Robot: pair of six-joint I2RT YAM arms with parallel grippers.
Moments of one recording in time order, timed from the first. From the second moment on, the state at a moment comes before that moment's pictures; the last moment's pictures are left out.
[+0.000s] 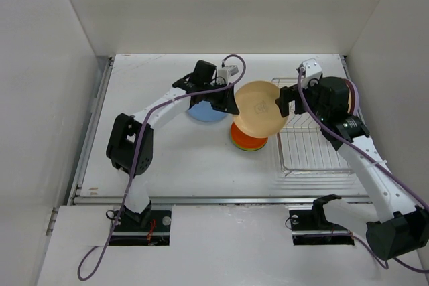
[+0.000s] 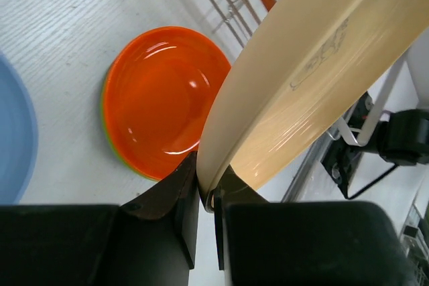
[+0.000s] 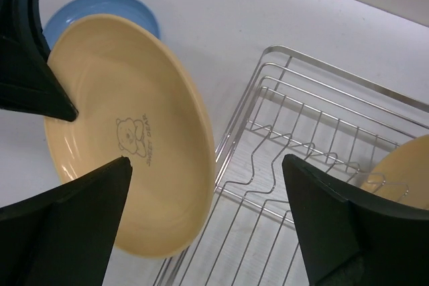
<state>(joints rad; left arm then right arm) -0.54 1.85 1.50 -0.41 0.67 -0.26 0.27 1.06 1.04 -0.33 -0.14 -0.09</state>
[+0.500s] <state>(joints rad) -0.15 1.96 1.52 -0.45 0.30 -0.41 0.27 1.00 1.02 -0.22 0.20 -0.07</state>
